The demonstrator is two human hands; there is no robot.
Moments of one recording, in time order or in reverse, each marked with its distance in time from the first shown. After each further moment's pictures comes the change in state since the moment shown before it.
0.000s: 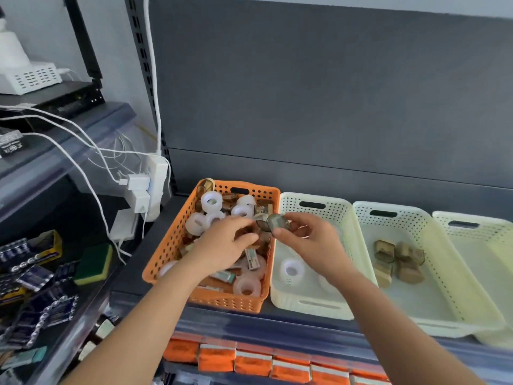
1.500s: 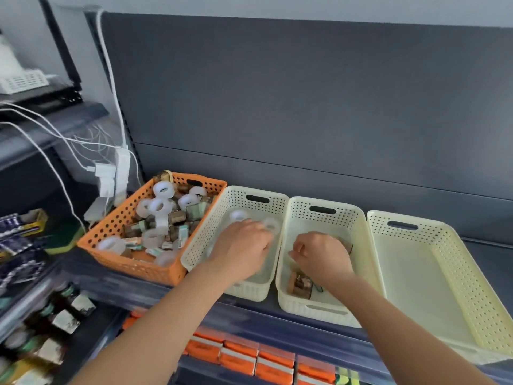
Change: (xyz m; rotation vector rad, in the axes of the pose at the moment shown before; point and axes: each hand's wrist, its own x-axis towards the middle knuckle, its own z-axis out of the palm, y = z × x) left_hand 0.019 0.156 0.144 0.606 0.116 0.247; right_hand -0.028 0.116 -0.157 -0.728 -0.109 -0.181
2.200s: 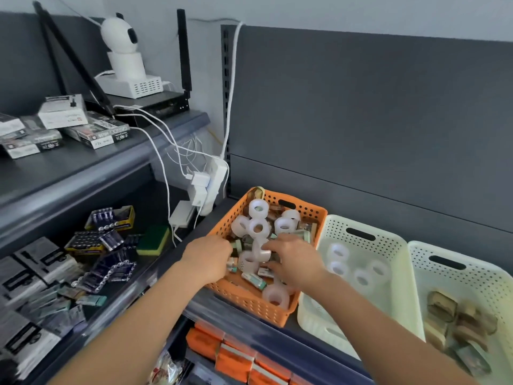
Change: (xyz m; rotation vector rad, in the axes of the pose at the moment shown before) left_hand -0.107 -0.242 -0.038 0.180 -0.438 -0.515; right_hand 0.111 -0.228 0.085 -0.036 -0.164 -0.411
